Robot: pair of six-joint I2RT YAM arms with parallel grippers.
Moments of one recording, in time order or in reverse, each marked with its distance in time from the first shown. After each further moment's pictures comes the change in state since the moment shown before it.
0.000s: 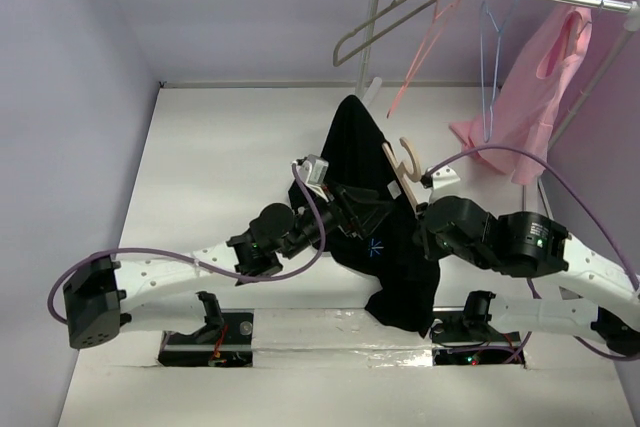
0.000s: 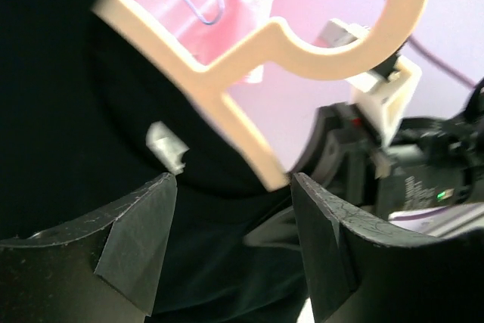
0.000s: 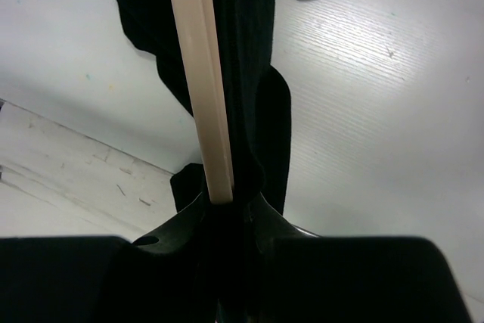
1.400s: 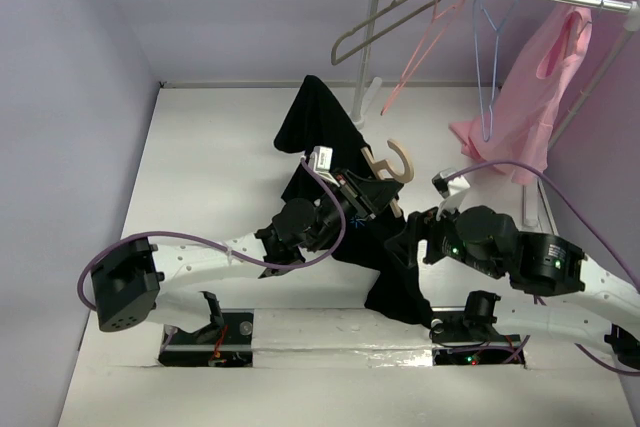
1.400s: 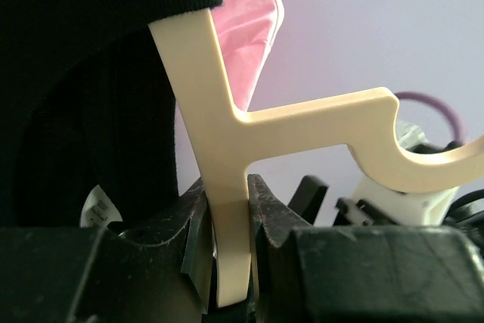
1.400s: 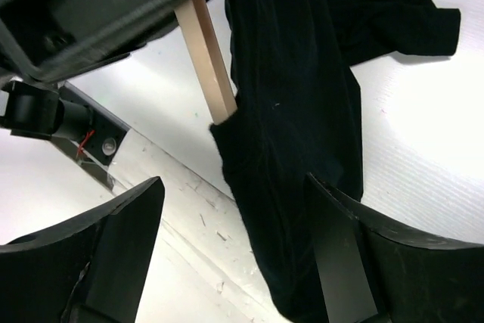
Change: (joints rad) left arm -0.009 0.216 0.079 0.209 -0.128 -0.235; right arm -0.002 -0.202 -0.204 0.369 -0.128 -0.032
